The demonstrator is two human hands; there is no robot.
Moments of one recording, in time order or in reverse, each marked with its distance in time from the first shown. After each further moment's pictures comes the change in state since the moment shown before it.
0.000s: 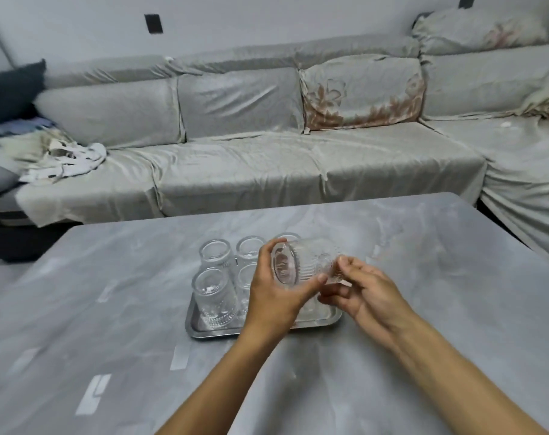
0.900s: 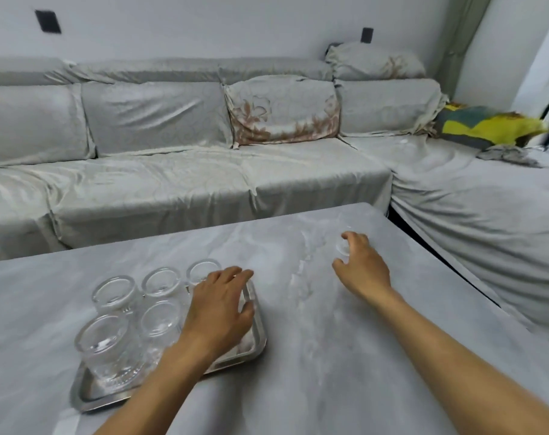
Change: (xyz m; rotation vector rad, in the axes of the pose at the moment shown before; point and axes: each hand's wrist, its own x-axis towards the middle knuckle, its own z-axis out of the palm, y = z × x) left_hand 0.051 -0.012 0.048 0.915 -0.319 0.295; right_hand 0.063 -0.068 -0.143 -1.490 0.630 -0.278
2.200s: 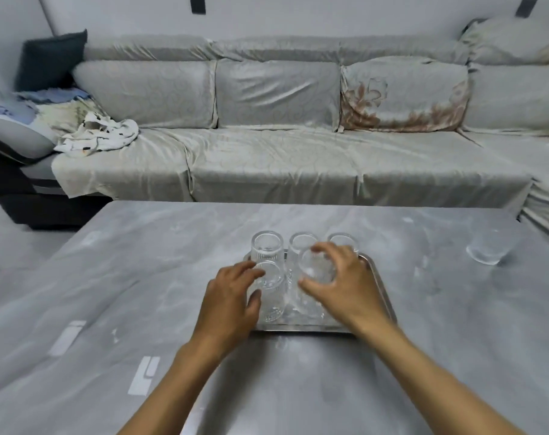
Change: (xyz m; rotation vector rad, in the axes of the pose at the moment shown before) left_hand -0.133 -0.158 -0.071 -0.124 0.234 -0.257; right_hand -0.147 -0.229 0.082 0.286 -0.199 -0.416
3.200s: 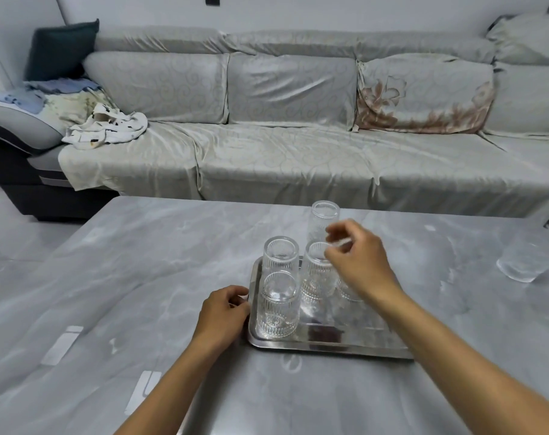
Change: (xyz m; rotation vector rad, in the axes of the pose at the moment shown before) left_hand 0.019 -0.063 0.032 -0.420 -0.121 -0.628; right_hand 0.074 0.008 0.019 0.197 0.074 0.058
